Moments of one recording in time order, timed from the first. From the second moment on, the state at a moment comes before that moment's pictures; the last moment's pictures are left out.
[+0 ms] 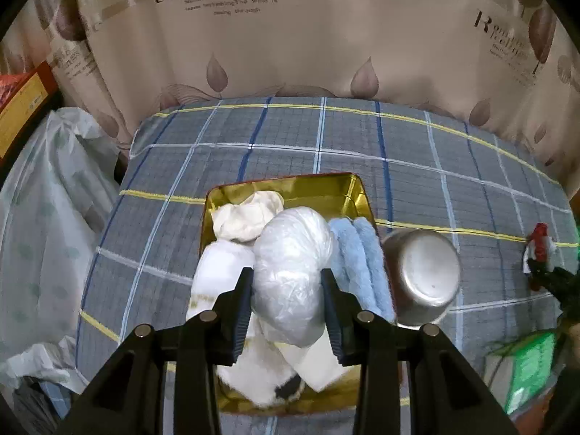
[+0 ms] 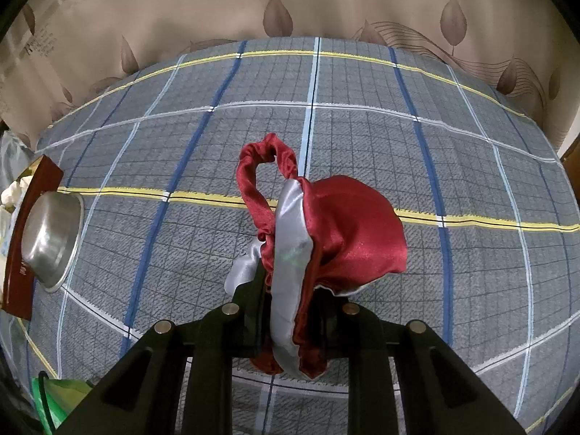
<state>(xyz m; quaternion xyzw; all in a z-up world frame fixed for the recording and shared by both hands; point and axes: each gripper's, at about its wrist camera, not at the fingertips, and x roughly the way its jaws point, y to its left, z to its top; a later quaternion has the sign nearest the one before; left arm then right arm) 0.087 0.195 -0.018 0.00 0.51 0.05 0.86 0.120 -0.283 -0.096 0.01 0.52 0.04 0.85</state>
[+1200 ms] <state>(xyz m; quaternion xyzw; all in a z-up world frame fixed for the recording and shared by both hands) 0.077 0.183 -0.021 0.10 0.46 0.09 0.88 0.127 -0.273 -0.095 -0.02 0.54 0.01 0.84</state>
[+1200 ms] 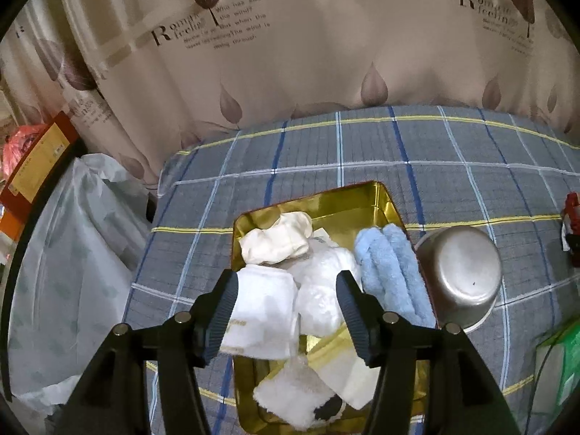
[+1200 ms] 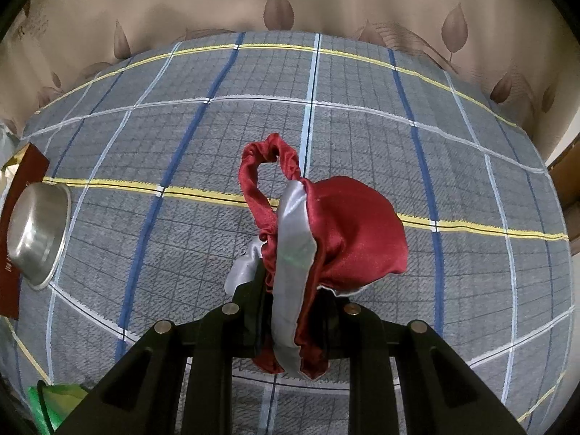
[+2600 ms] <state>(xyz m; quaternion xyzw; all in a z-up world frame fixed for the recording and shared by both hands) -0.025 0.273 -0.014 -0.04 0.41 0.20 0.89 0.069 -0.011 0.013 -0.10 0.47 0.28 0.83</state>
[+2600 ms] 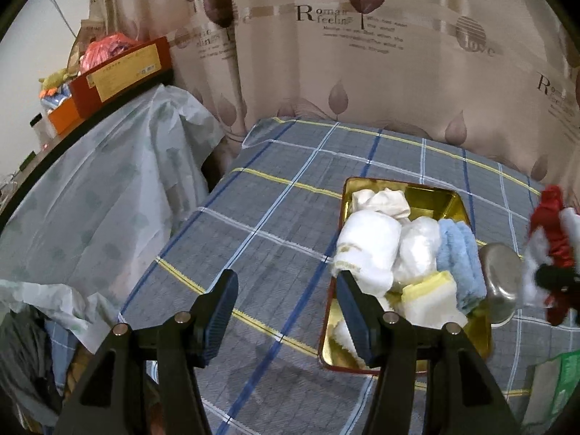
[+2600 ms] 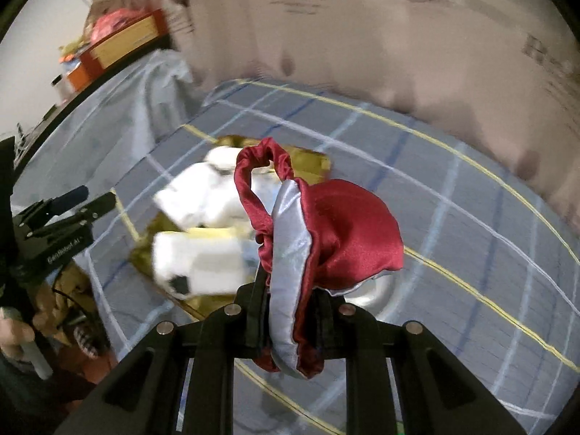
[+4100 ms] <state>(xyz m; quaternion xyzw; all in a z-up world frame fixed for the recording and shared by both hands) -0.029 0.287 -0.017 -0.06 0.42 0.20 0.88 0.069 0.068 -0.017 -0.07 0.43 0.24 0.87</state>
